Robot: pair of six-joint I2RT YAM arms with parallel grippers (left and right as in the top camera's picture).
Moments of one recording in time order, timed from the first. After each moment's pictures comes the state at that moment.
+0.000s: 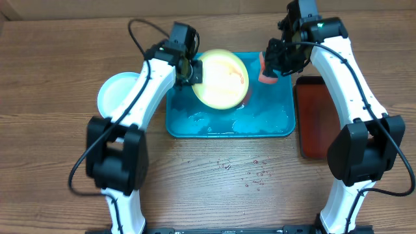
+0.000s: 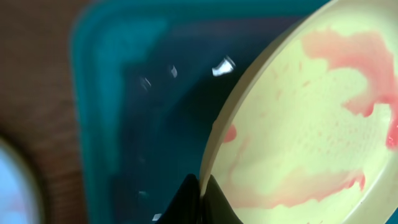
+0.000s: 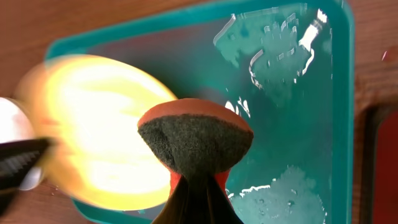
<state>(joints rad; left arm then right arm) -0.31 2.04 1.70 -0.81 0.03 -0.28 0.18 2.05 1.93 -1.10 -0.27 0.37</state>
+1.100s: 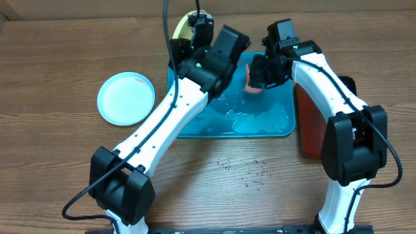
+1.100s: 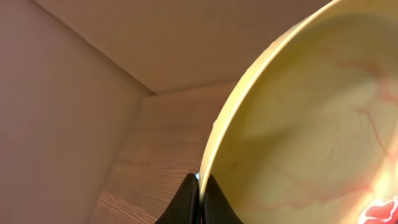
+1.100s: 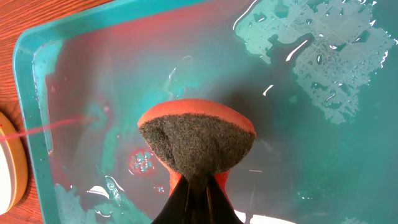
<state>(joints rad) -0.60 1.88 1.74 -0.76 -1.12 -0.18 0.24 2.07 1.68 -0.78 -0.26 0.44</state>
